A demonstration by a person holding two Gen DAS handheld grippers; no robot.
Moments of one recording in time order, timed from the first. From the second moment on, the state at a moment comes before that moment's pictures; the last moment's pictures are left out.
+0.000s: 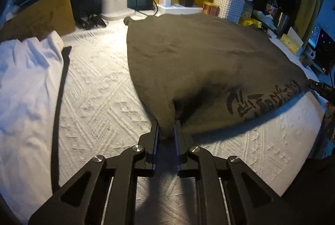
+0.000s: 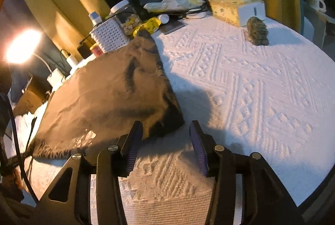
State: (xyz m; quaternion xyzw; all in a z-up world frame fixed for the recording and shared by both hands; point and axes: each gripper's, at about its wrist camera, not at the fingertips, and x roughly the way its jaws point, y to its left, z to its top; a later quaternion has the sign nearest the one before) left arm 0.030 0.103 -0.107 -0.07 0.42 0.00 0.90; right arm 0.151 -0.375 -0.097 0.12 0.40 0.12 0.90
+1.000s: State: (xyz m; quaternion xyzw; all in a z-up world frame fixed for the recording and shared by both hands) left arm -0.020 0.096 -0.097 -0.04 0.43 -0.05 0.90; right arm 0.088 -0.333 -0.084 -0.05 0.39 0.07 0.92
